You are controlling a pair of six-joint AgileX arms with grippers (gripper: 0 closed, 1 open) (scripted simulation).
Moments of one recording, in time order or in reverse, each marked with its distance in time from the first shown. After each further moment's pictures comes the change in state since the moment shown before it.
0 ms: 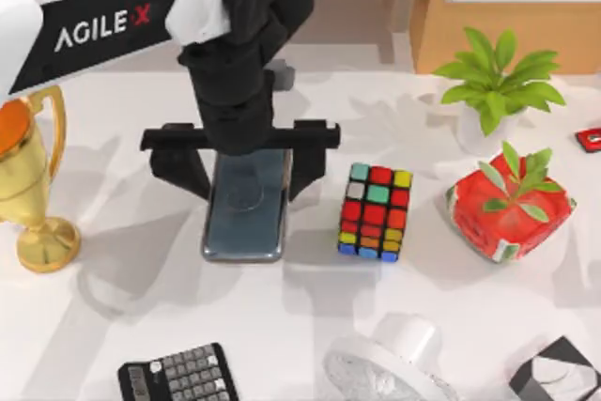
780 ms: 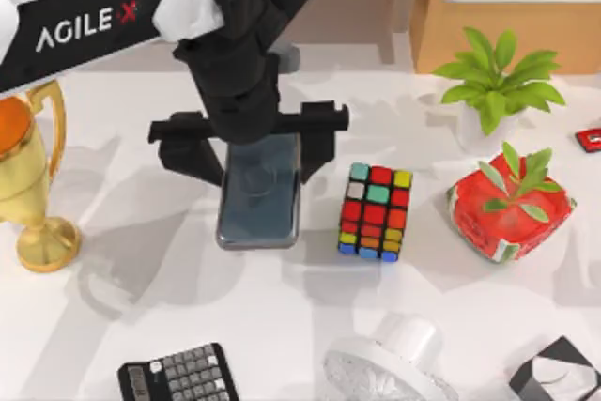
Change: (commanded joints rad) left arm 0.007 -0.039 -0.020 0.076 0.029 -0.011; right arm 0.000 0.000 0.000 0.000 0.000 0.000
